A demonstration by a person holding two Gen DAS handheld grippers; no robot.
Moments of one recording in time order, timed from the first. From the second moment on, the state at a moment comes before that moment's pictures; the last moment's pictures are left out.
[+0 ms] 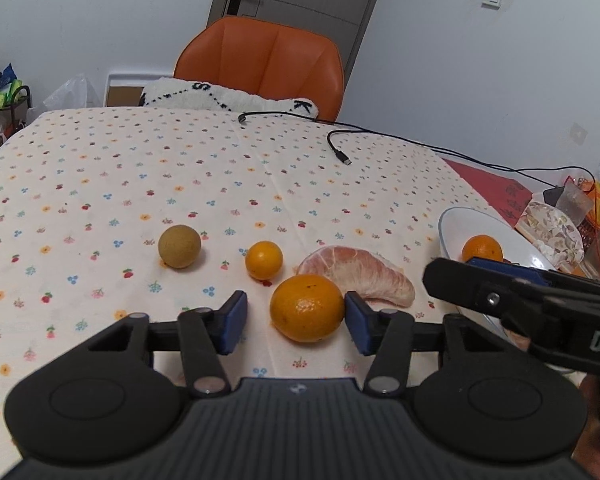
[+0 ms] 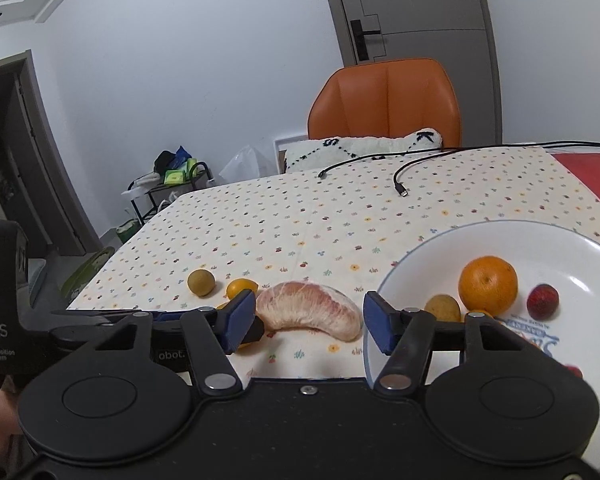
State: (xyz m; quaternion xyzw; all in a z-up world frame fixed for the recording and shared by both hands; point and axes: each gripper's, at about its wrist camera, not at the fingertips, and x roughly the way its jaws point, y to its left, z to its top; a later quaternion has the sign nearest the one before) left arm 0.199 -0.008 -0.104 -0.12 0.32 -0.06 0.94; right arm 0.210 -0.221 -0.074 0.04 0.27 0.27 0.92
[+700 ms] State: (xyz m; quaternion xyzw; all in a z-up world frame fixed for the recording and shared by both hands) left arm 0.191 0.040 -0.094 -0.14 0.32 -0.01 0.94; right arm 0.255 -0.183 -0.079 -0.02 0.30 0.32 0.90
